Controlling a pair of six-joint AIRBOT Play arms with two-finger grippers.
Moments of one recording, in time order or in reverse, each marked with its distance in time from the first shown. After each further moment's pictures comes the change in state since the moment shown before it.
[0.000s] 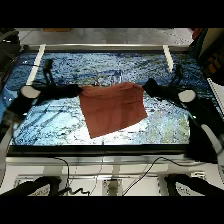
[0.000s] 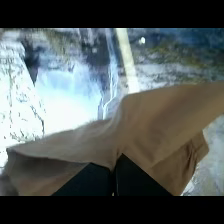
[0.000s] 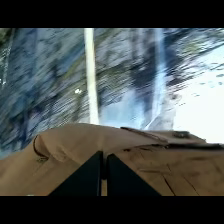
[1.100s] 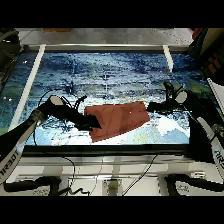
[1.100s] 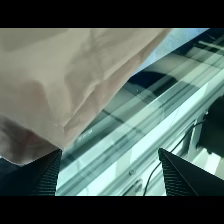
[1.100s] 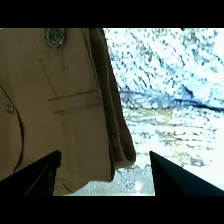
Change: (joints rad) left arm -0.100 -0.187 -0.091 0.007 -0.562 -0.071; right arm -0.109 -0.119 0.016 -0.458 0.403 -0.088
